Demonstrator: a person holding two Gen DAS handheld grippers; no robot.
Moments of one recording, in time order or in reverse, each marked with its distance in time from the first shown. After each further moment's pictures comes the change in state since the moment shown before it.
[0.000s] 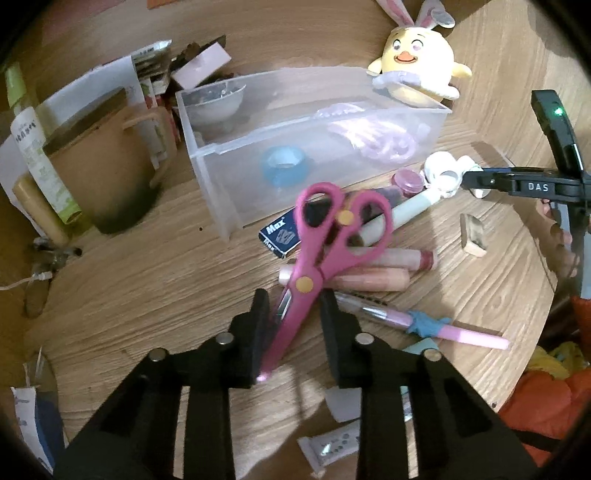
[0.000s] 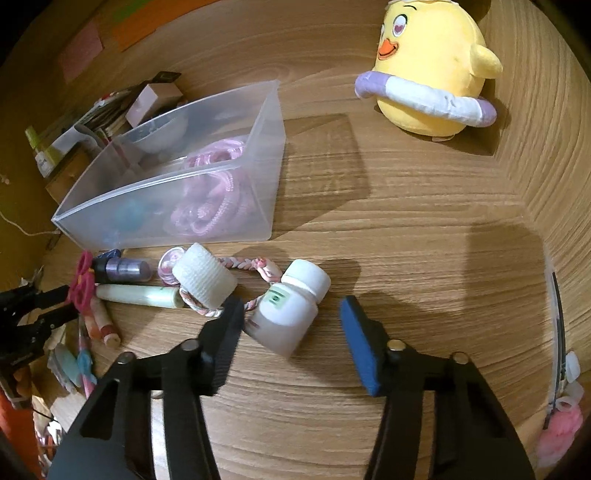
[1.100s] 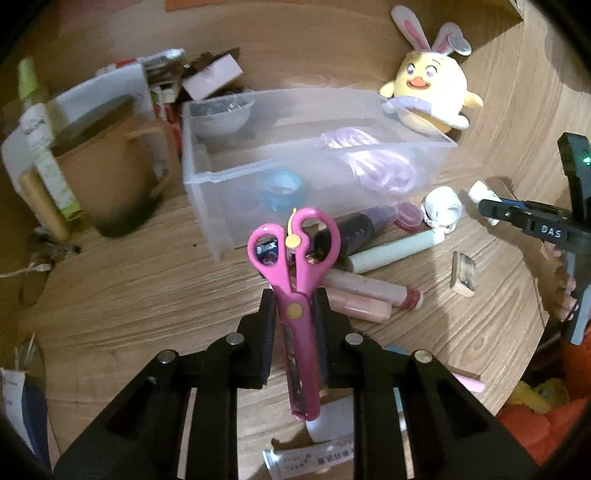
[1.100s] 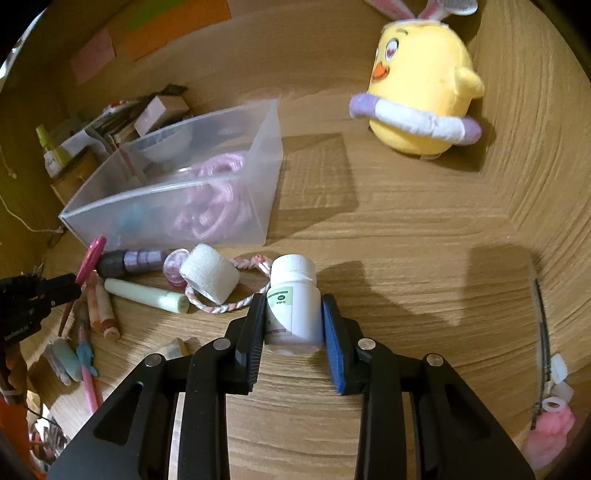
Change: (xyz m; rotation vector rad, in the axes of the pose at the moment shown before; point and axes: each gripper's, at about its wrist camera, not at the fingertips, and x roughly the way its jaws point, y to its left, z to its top) left arm -0.007 -0.003 0.011 -0.104 -0.056 0.011; right arm -0.025 -0.001 -0.006 -0.033 -0.094 -0.003
